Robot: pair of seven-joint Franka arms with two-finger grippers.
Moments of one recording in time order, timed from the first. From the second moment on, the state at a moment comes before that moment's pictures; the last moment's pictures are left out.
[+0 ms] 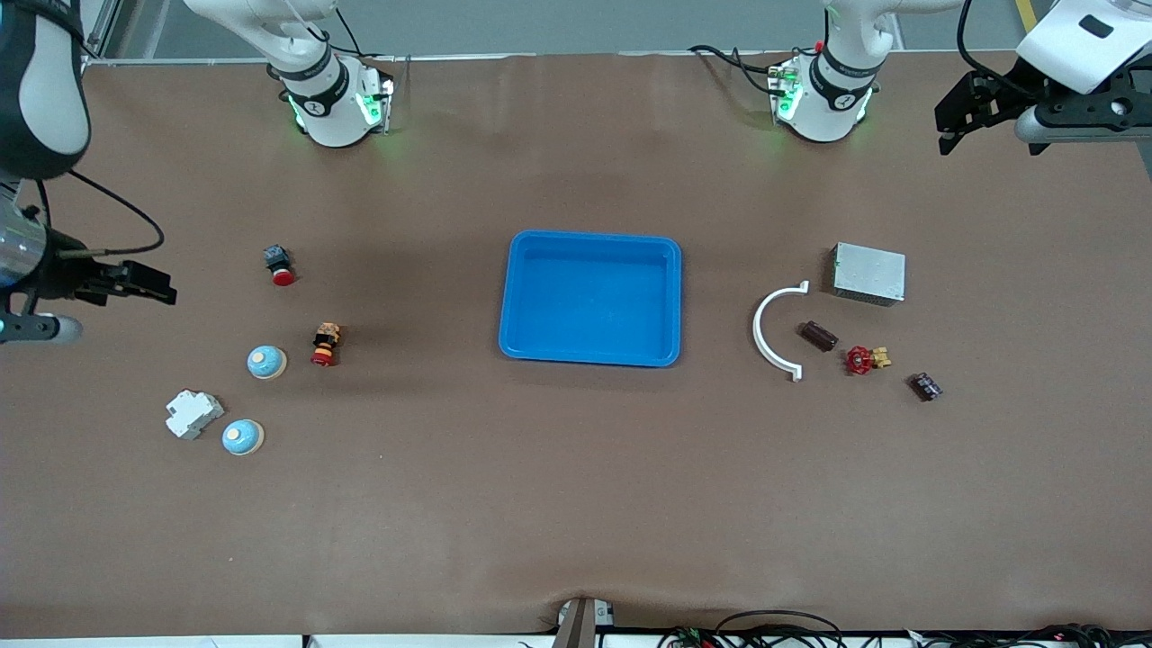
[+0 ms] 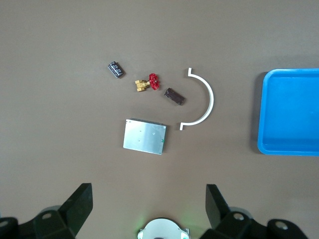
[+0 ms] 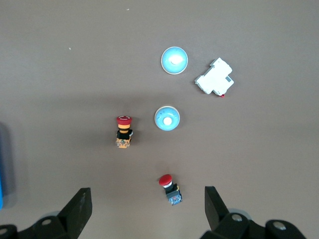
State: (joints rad) left arm -0.03 -0.22 -0.14 -1.69 0.05 1.45 -0.10; right arm -0.02 0.09 -0.06 -1.68 0.01 1.68 -0.08
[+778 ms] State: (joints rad) left arm 0.01 -0.22 -0.14 -1.69 0.05 1.43 -0.10; right arm 0.03 -0.07 -0.06 -1.67 0.02 1.62 -0.01
